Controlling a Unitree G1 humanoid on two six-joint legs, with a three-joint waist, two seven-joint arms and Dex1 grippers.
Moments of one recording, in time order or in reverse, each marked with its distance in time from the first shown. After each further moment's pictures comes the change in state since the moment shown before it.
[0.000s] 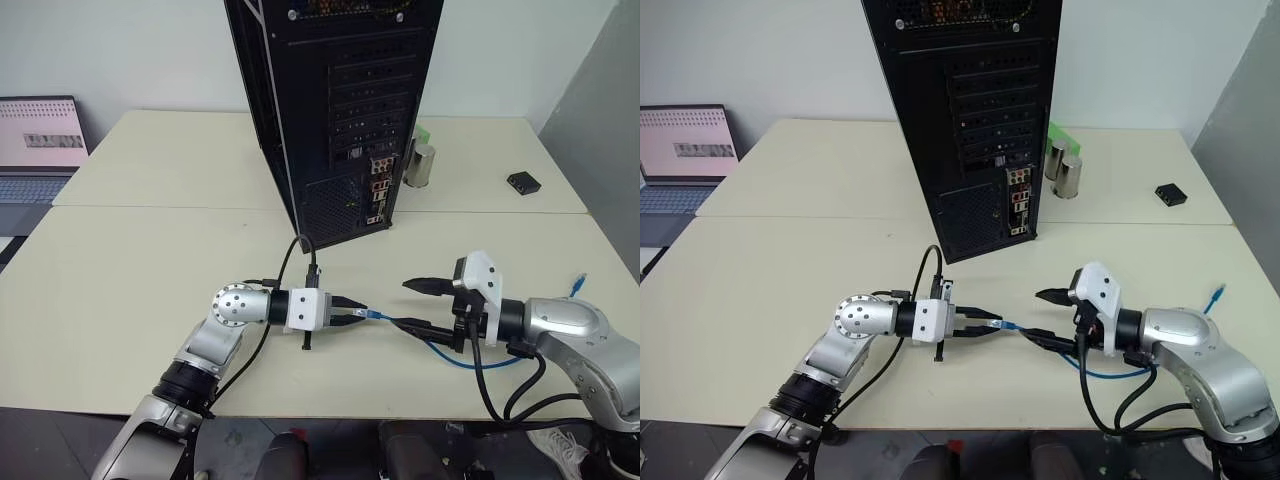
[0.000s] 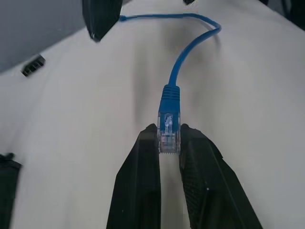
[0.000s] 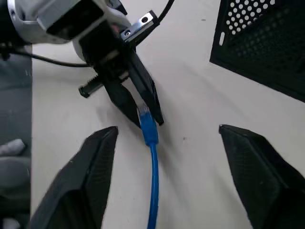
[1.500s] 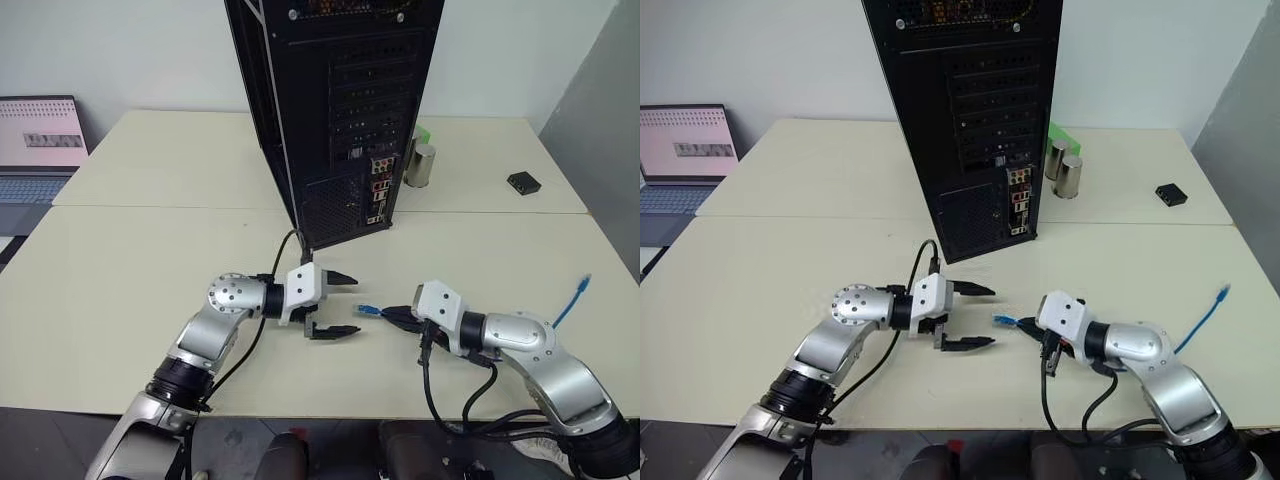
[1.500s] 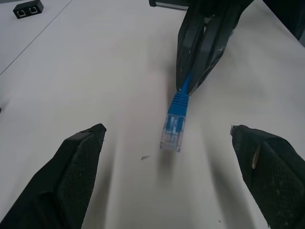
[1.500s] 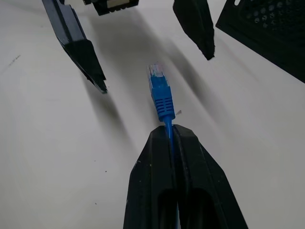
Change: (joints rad) left arm -0.023 0.006 0.019 -0.074 -0.109 0.500 -0.054; right arm 0.007 0.043 0.274 0.153 -0.442 -0.340 -0.028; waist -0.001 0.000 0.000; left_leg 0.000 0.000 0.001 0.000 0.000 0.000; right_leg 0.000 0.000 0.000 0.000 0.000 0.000
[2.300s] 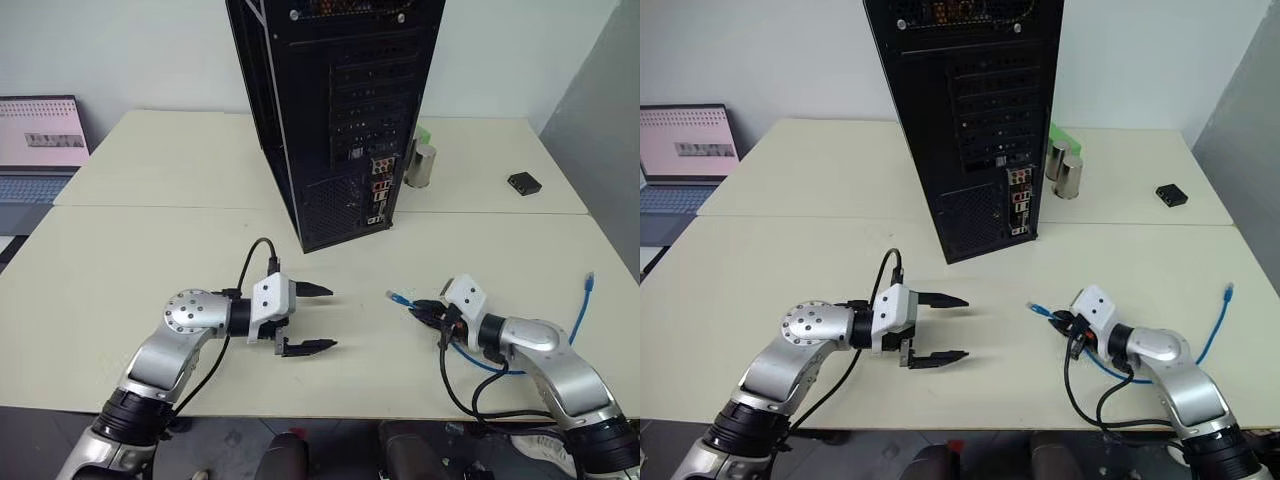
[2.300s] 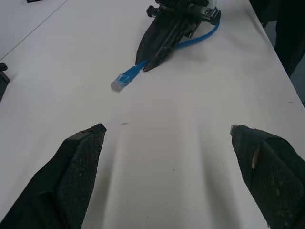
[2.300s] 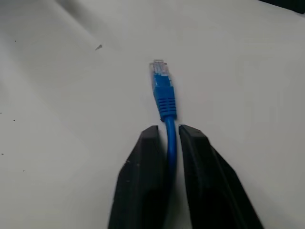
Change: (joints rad) left arm 0.184 0.146 0.091 -0.235 -0.110 0.111 -0.001; right arm 0.046 0.014 -0.106 0.251 0.031 -0.098 -0.070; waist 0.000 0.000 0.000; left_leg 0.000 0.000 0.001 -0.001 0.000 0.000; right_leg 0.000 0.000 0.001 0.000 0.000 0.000
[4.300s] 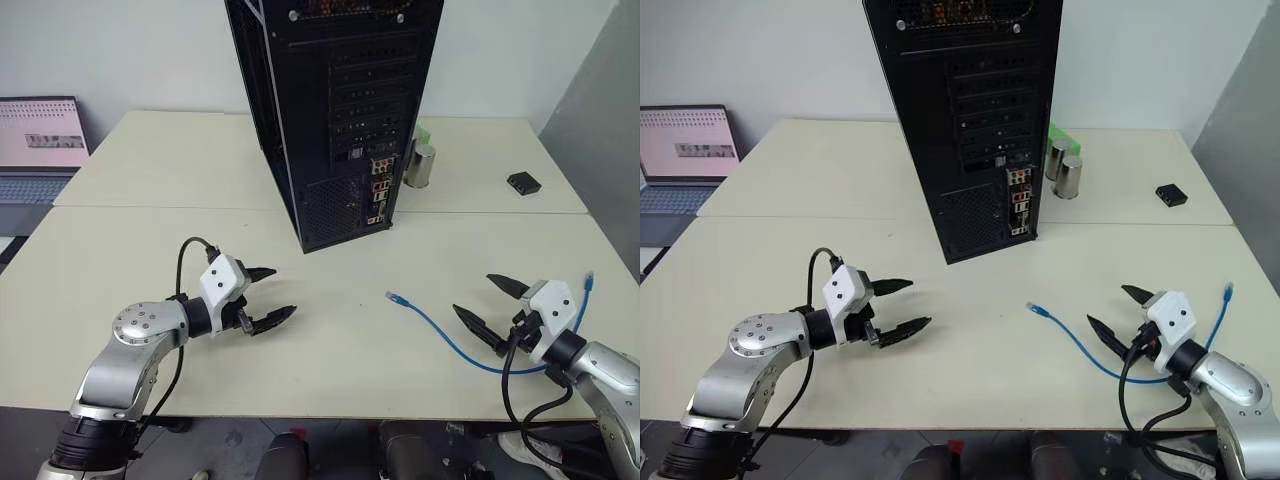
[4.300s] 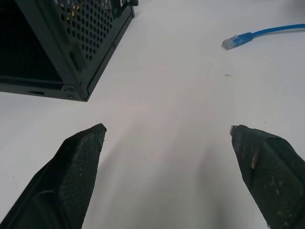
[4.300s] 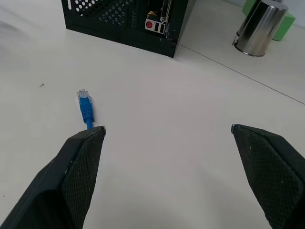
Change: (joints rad) left arm 0.136 0.055 0.236 -0.080 -0.046 0.199 0.228; right arm 0.294 -0.002 -0.353 -0.169 0.159 -0.162 -0.070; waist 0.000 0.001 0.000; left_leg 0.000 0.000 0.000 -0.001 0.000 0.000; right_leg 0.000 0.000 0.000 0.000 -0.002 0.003
